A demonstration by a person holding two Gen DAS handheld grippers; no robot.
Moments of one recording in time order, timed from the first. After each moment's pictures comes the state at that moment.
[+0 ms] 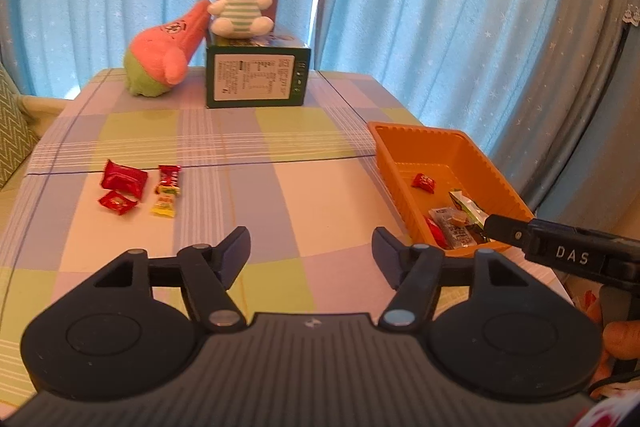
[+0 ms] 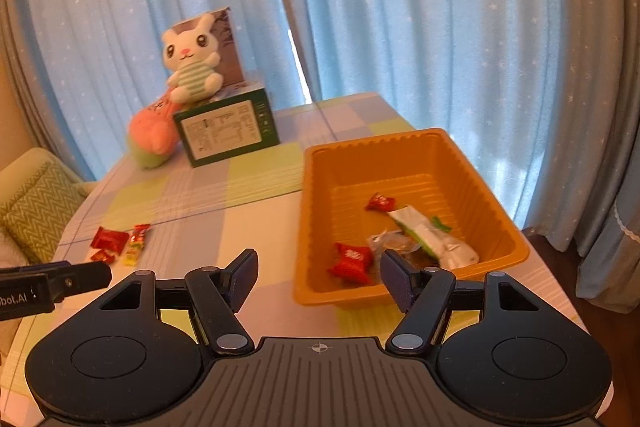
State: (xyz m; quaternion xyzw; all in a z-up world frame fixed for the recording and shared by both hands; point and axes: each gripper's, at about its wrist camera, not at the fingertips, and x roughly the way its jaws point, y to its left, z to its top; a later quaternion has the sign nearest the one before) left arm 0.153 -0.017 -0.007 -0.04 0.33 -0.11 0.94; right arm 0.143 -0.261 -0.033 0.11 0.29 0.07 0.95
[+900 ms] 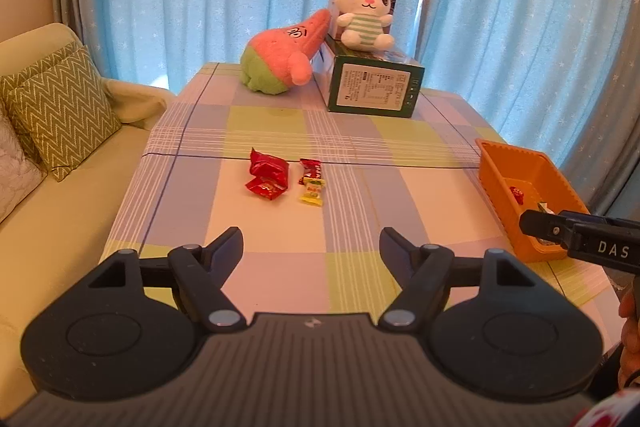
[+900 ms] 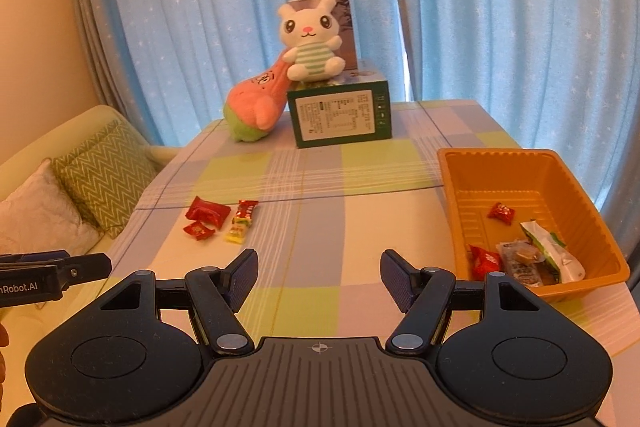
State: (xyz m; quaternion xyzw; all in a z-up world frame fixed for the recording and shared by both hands) left arm 0.116 0.110 -0.002 -0.06 0.32 -0.01 0.94; right arm 0.139 -0.148 -0.020 0.06 0.30 0.16 0.94
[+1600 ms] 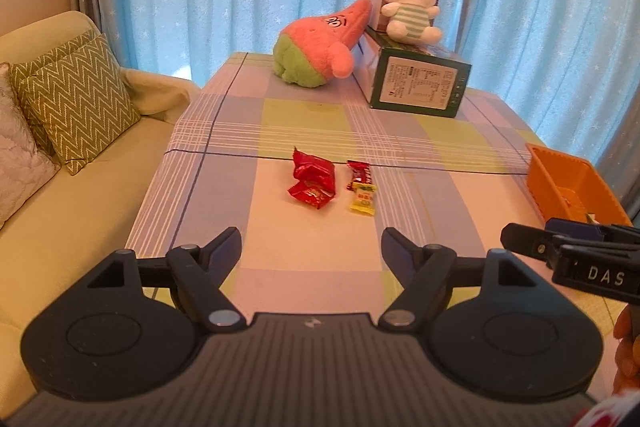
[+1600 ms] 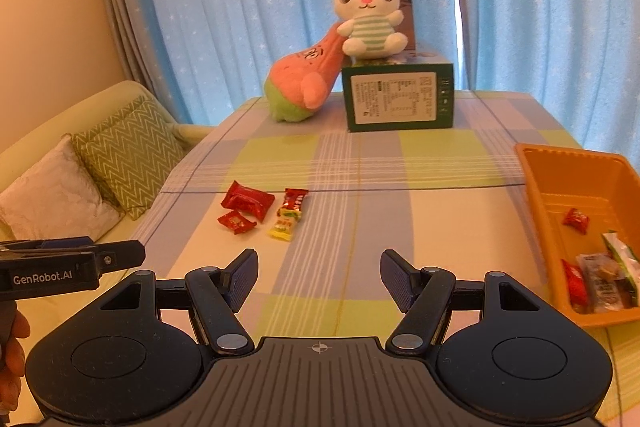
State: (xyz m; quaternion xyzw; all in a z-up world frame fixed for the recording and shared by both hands) left arm 0.165 0.149 -0.033 -0.06 0.34 0.02 0.94; right arm 0.193 -0.077 -0.053 0.05 0.31 0.21 0.93
